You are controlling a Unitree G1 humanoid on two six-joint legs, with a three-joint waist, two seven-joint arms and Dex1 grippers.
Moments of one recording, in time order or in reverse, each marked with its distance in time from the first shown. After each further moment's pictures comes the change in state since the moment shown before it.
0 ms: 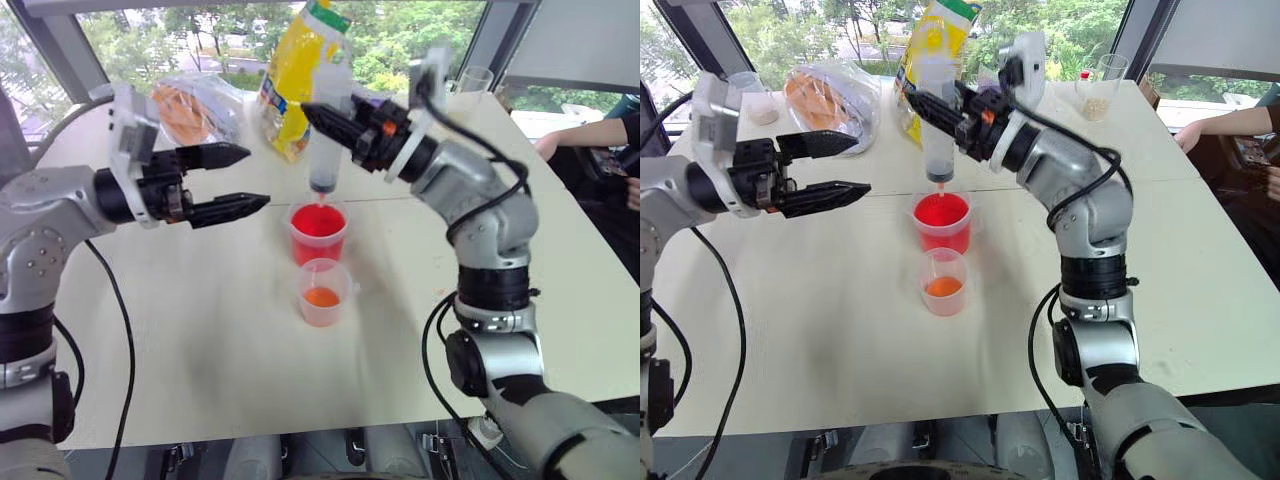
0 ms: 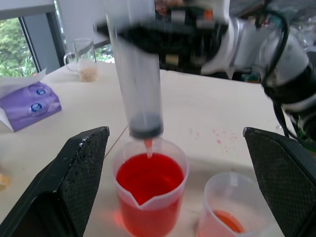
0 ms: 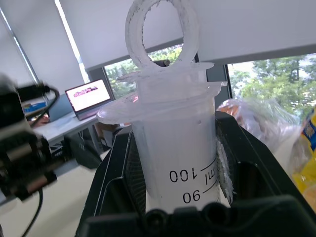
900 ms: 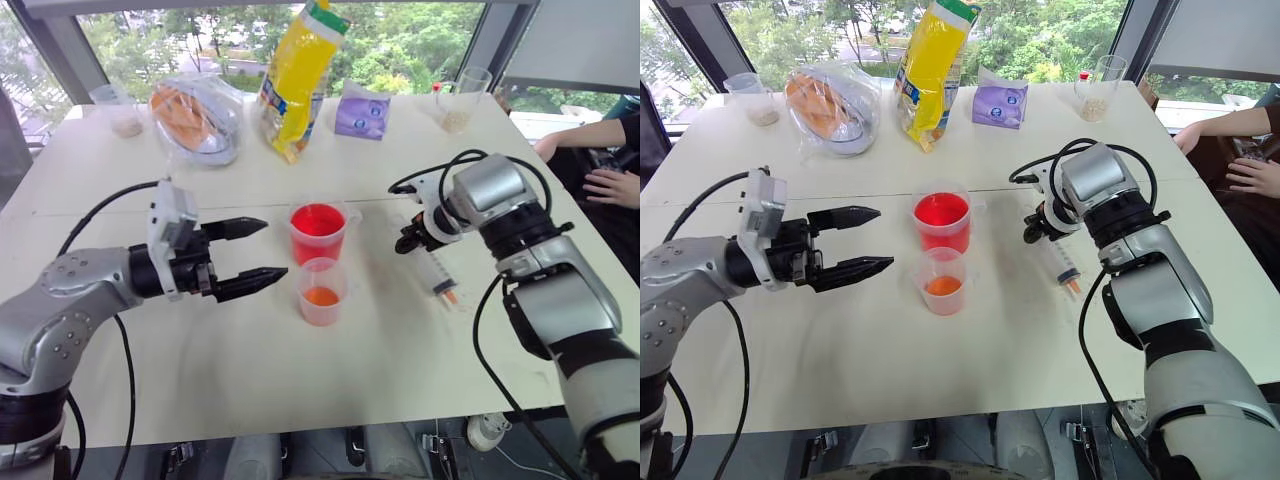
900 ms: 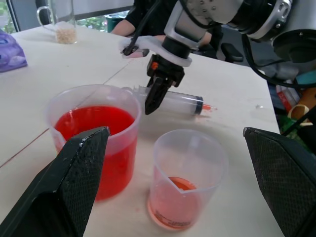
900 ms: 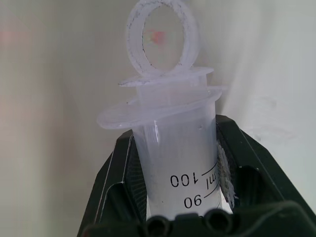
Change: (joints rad) left arm 0.385 -0.006 0.047 -0.287 -0.050 -0.023 0.088; right arm -0.343 -0.395 0.451 0.519 -0.220 0.887 0.038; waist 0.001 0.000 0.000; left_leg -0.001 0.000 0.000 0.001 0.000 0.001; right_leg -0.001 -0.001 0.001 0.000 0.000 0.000
